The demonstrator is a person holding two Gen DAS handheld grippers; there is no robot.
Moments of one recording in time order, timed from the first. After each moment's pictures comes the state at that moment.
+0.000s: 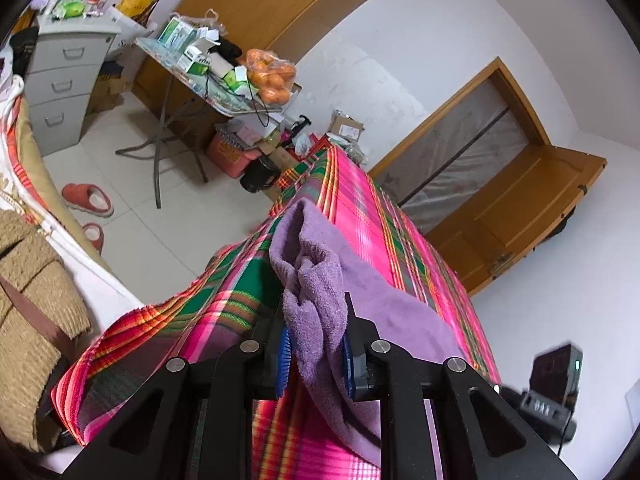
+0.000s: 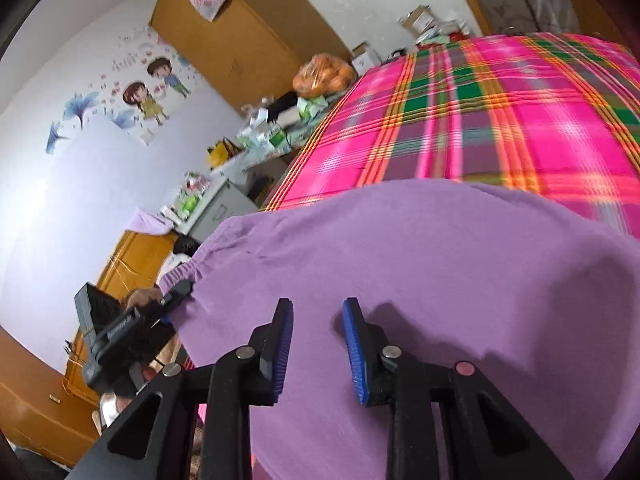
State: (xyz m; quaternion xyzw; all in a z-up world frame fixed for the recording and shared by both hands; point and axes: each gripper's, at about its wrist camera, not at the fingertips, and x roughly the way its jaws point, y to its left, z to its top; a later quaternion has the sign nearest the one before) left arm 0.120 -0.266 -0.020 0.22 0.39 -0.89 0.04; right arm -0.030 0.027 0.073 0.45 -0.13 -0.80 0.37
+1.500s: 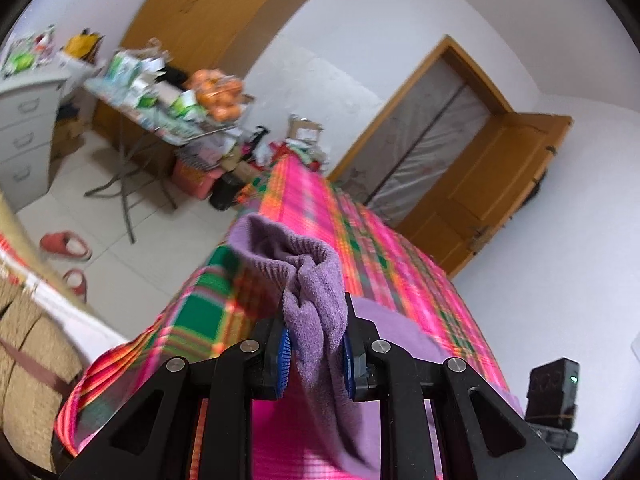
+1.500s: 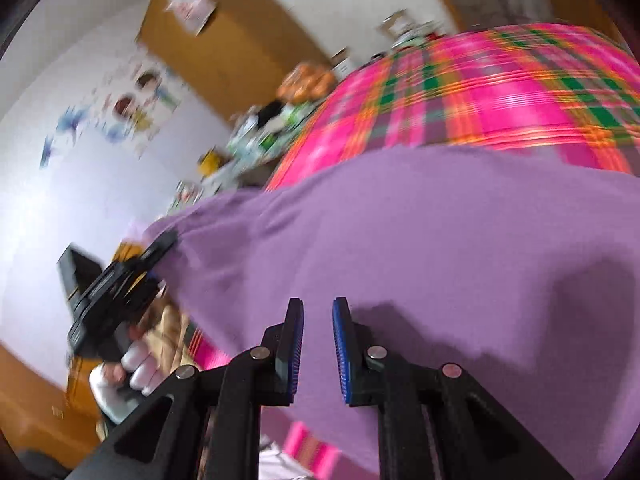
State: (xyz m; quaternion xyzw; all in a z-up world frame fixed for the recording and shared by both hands) left arm 0.112 -0.228 0.041 0.21 0.31 -0.93 -0.02; right arm 0.039 0.100 0.081 0.44 -0.18 -0.81 0.34
